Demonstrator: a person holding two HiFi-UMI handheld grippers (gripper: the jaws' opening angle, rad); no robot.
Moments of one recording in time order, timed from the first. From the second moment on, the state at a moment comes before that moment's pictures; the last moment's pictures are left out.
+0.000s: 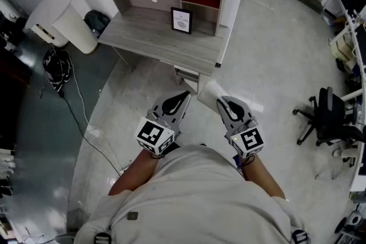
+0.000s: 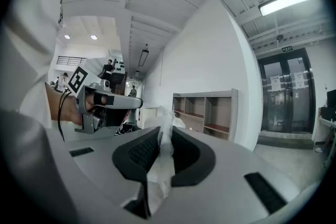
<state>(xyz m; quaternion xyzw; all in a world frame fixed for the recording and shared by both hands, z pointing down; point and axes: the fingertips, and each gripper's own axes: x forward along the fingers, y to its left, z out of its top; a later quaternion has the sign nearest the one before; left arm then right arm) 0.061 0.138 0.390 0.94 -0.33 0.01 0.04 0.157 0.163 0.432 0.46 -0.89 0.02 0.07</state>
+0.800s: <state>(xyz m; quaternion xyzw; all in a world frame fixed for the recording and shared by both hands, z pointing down) 0.007 0.097 0.405 0.94 -0.33 0.01 0.06 0.107 0.124 0.443 0.45 -0.89 0.03 0.08</state>
